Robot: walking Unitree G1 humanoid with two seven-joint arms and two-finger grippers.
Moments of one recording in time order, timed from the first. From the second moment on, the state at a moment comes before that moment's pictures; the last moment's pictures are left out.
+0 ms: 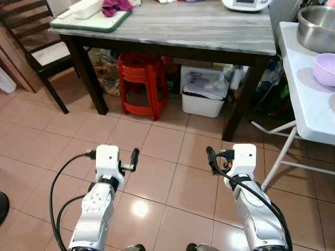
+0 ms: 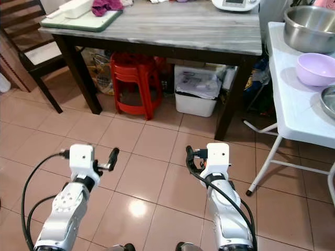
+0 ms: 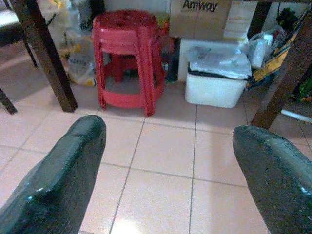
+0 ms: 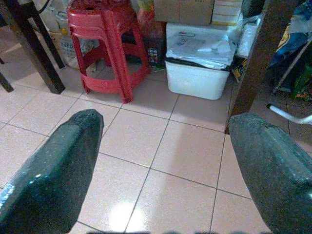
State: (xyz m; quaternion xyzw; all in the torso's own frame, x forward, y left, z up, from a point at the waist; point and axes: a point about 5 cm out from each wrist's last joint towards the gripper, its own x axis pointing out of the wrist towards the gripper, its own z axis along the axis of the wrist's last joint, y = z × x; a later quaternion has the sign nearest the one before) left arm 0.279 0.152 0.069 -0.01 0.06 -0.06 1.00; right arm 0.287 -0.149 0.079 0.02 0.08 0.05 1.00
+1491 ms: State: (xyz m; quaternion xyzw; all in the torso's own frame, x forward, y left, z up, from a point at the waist) left arm 0.253 0.154 0.111 0.00 -0.03 -0.06 1.00; right arm 0.266 -0.154 0.140 -0.07 -0.03 0.05 1.00
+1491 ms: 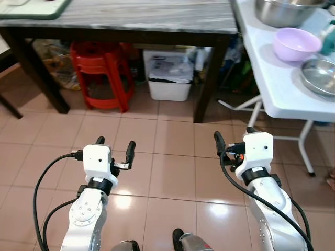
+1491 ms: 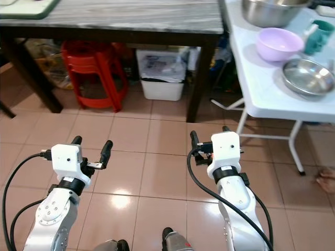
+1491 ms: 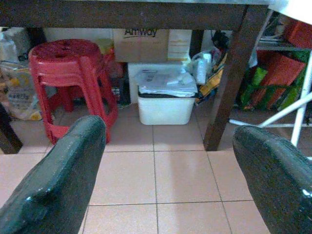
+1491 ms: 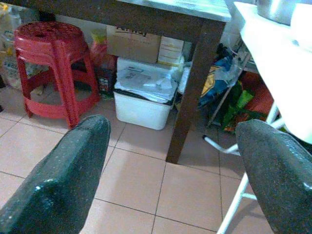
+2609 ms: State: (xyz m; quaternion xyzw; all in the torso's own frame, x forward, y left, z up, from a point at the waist) left arm 0.261 0.150 0.117 -0.01 -0.03 -0.07 1.00; right arm 0.269 -0.143 0.148 -0.07 -0.05 0.07 0.99
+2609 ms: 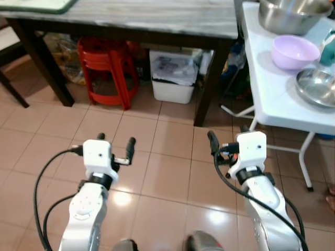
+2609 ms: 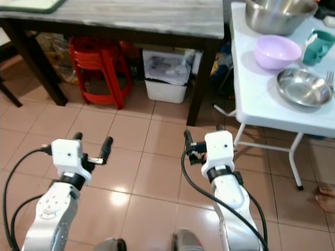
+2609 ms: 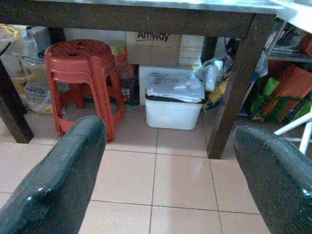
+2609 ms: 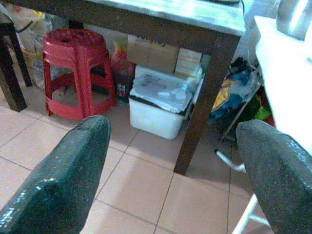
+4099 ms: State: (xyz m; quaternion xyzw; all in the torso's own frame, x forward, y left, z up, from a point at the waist) left arm 0.271 0.129 0.136 -0.06 -0.06 -0.11 0.99; right arm 0.274 -0.150 0.169 -0.06 -0.07 0.04 0.99
